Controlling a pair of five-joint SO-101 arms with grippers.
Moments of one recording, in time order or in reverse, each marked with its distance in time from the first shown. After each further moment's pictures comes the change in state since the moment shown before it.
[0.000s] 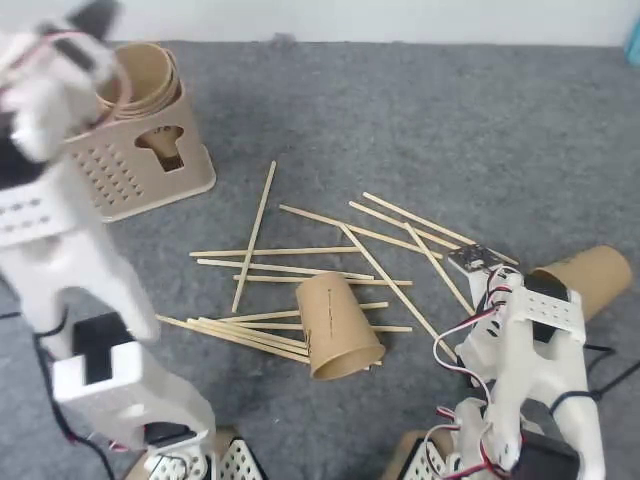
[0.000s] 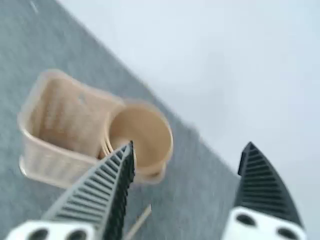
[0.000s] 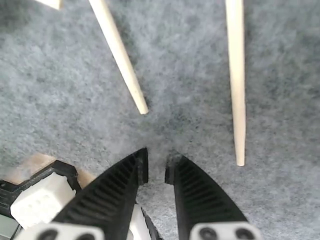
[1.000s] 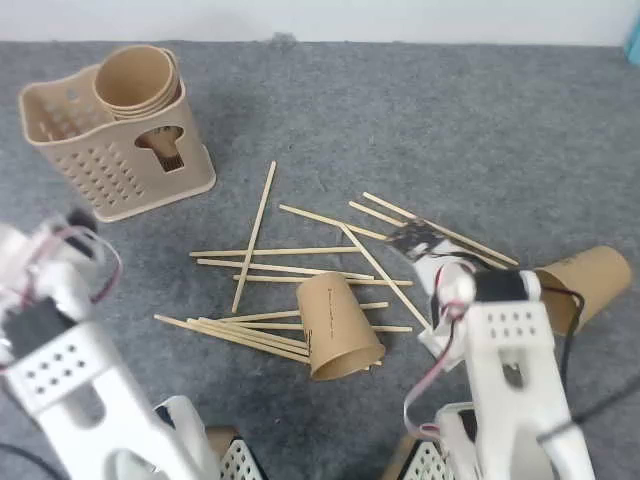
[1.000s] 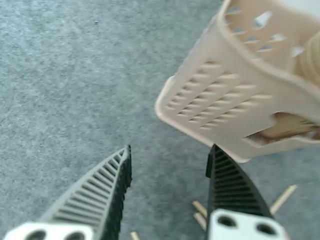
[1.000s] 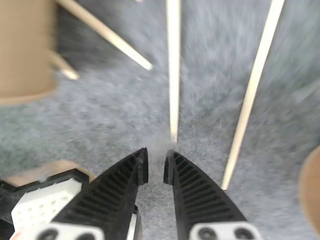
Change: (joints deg) left arm -19.2 -59.1 108.6 -36.9 -16.4; right arm -23.7 -18.5 -7.9 11.2 -4.8
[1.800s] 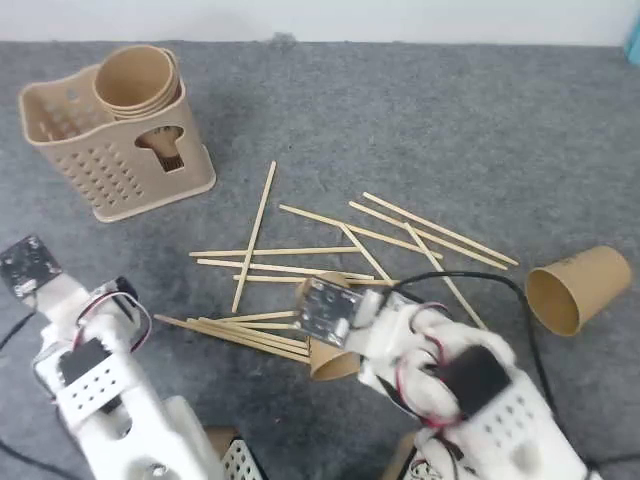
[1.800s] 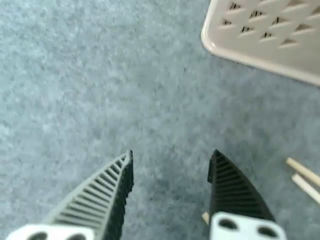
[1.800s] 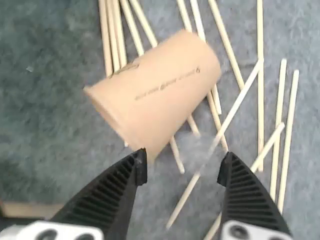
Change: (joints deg) left arm -4.1 -4.5 34.4 -23.2 -17.8; right arm -32.3 -19.3 -0.6 -3.7 -1.7
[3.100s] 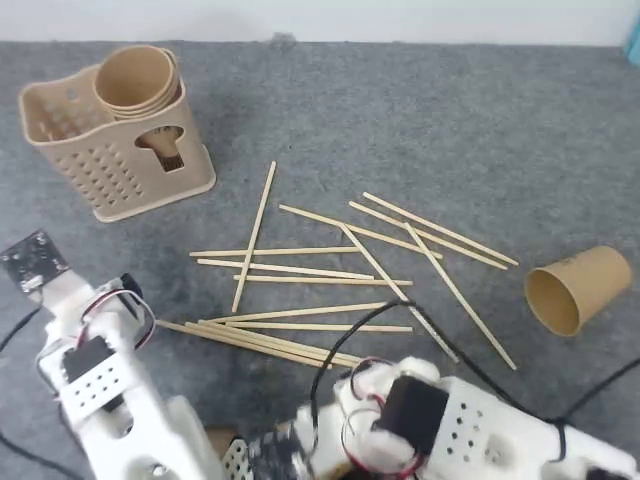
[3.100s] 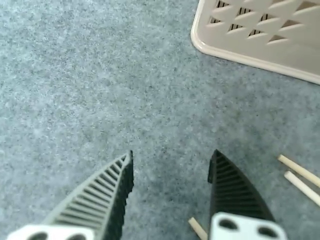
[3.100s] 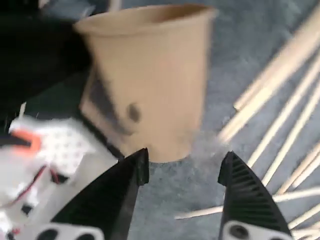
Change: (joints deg) left arm 1.6 0.0 0.1 -0.5 -0.2; right arm -31.1 7.5 -4.0 18.0 16.8
